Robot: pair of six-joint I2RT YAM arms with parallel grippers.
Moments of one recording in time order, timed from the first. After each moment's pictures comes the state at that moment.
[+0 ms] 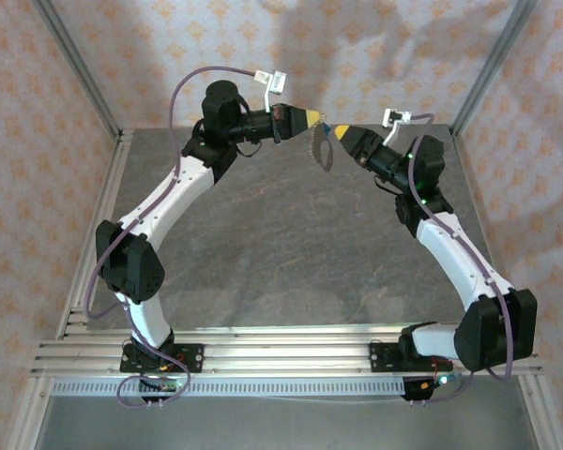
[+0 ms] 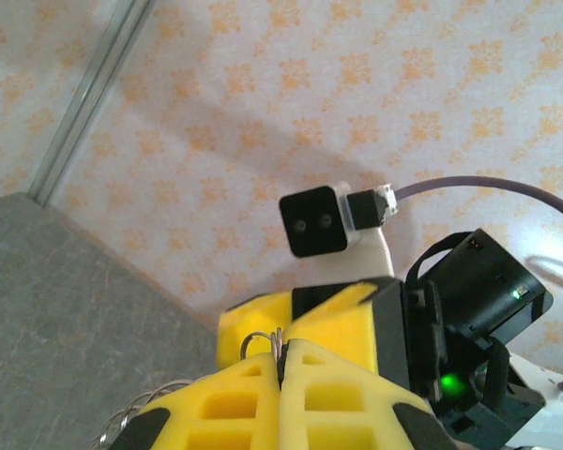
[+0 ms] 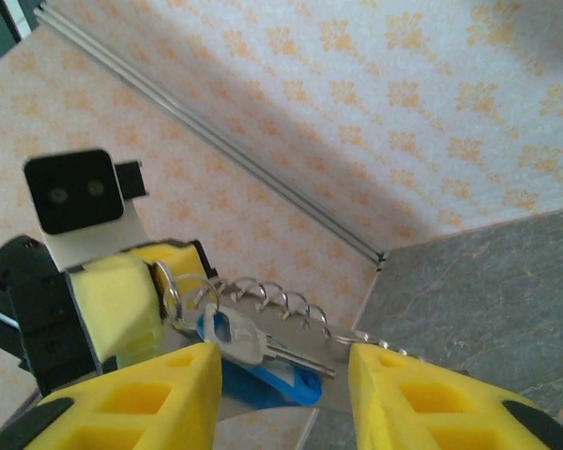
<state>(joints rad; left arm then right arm) -0.41 1.80 1.74 0.13 0.88 -0.68 0.22 1.29 1.06 0.33 -0.63 0.94</state>
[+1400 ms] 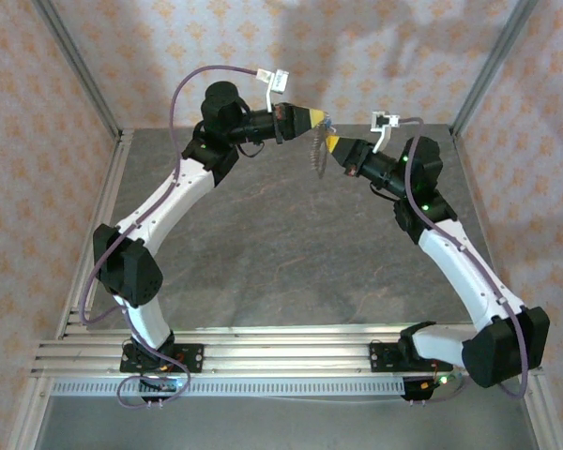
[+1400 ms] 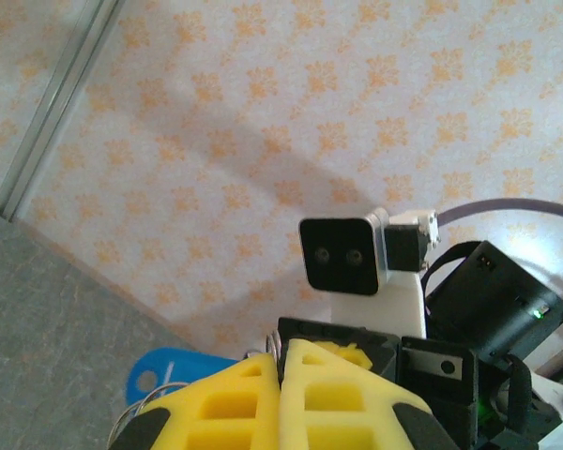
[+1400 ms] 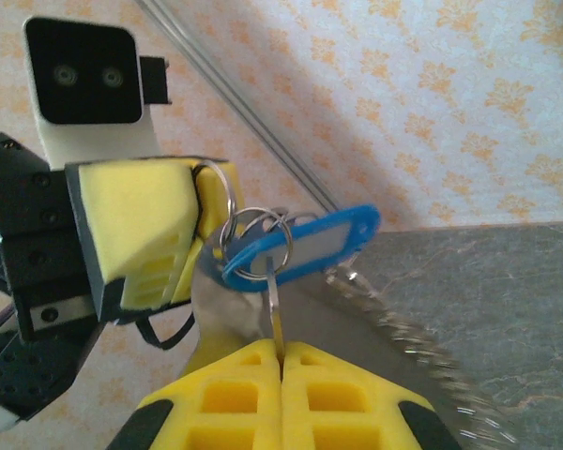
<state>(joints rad) -0.43 1.77 1.74 0.17 0.88 -0.73 0.31 1.20 1.10 0.13 -0.59 0.70</state>
